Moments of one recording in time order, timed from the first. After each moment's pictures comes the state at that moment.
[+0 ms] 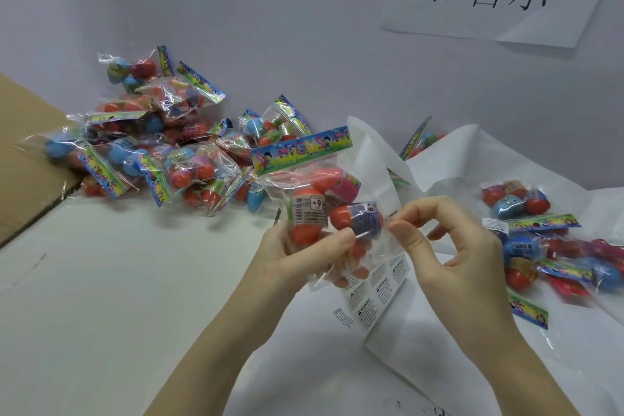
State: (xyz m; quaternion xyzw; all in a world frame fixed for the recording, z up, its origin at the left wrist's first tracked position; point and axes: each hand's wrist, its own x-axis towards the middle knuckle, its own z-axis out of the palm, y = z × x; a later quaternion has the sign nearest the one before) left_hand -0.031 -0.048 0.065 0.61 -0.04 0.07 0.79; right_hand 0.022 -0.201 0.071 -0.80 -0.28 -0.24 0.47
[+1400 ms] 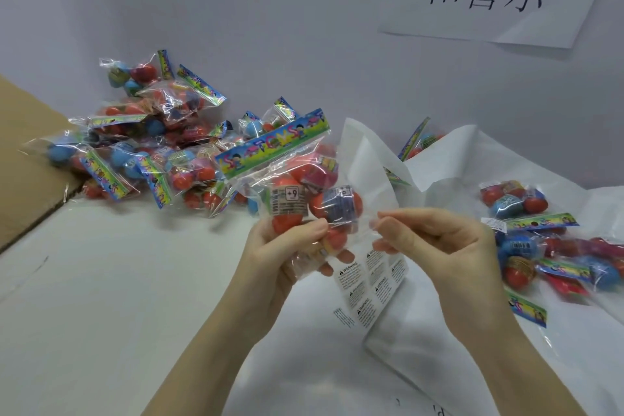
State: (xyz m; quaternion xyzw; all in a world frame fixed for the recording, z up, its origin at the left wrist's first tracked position) left_hand -0.029 -0.044 0.068 0.56 -0.04 0.10 0.82; right_hand 0.021 -0.199 0.078 -0.64 -0.24 0.00 0.73
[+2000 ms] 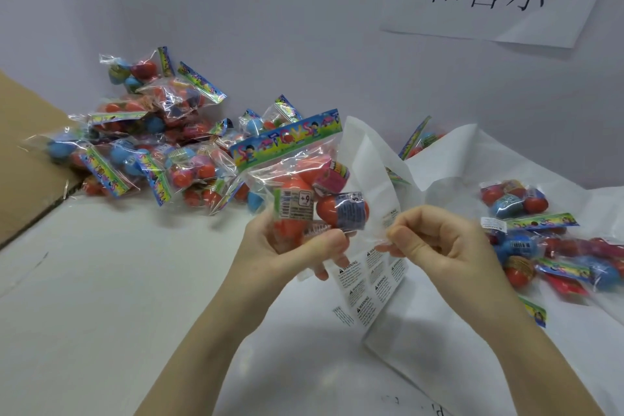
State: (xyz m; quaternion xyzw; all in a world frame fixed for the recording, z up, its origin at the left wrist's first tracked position) left_hand -0.027 -0.039 0.061 0.63 -0.08 0.16 0.75; right_hand 0.026 -0.210 0.076 -0.75 -0.25 0.00 0.61
